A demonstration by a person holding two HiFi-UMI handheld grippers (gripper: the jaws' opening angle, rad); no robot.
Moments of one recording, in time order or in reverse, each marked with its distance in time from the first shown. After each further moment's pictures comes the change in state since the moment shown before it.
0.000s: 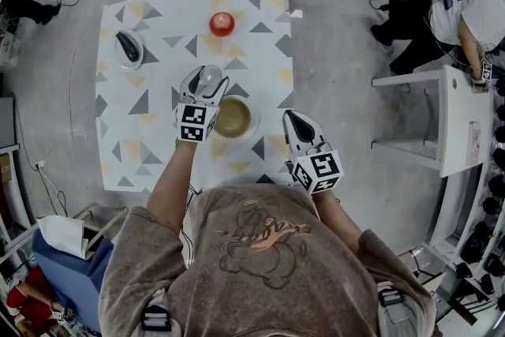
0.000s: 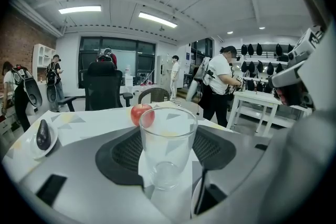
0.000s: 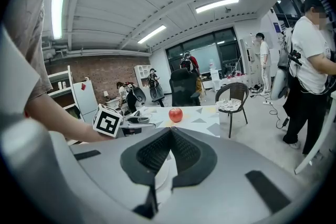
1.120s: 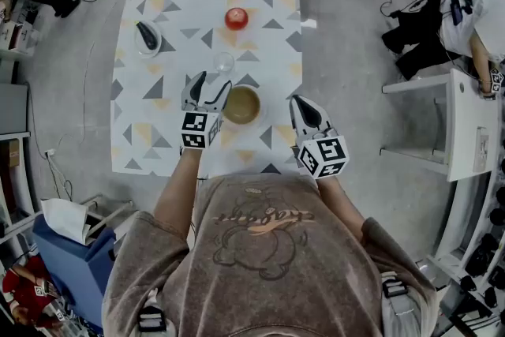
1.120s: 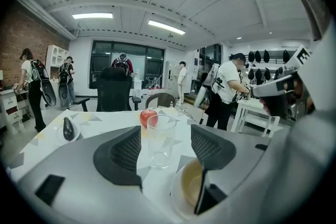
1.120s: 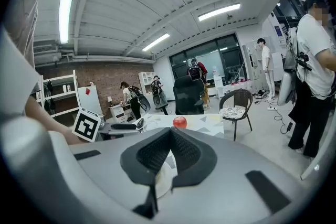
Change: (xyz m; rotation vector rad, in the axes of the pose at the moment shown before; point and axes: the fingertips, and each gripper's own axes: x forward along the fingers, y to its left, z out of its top) left arm -0.074 -0.012 0.015 -0.066 -0.054 0.084; right arm -0.008 0.009 0.019 -0.018 -0.087 0.037
